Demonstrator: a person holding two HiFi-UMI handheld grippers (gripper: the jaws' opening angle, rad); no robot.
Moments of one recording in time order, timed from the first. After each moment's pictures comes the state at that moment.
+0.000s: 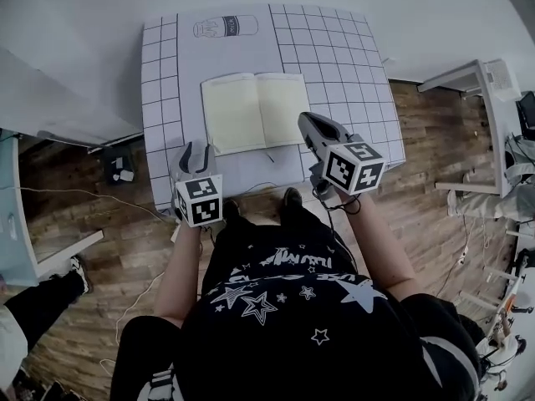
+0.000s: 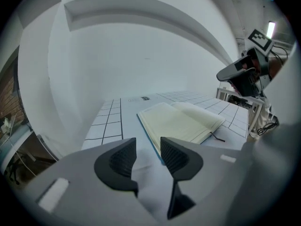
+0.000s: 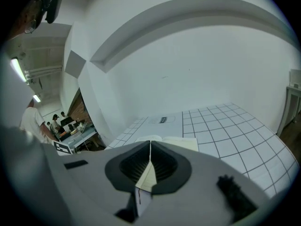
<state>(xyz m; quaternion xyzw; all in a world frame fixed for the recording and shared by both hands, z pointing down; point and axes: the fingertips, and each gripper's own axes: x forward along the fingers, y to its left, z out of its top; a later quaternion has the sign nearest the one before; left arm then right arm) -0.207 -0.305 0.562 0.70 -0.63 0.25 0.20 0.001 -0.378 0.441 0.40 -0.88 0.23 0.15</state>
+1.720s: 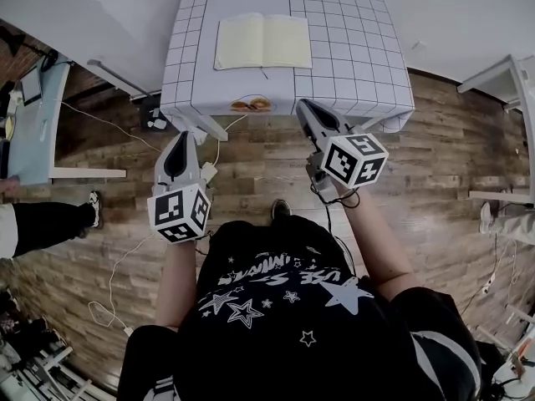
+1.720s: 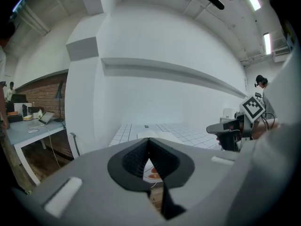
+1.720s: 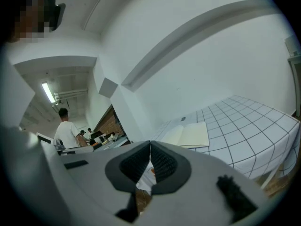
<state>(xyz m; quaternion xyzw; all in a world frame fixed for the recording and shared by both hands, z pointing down) -0.133 -0.085 0.399 0.67 -0.73 0.09 0.11 0.068 -0.203 0.415 0.30 -0.92 0.24 0.02</state>
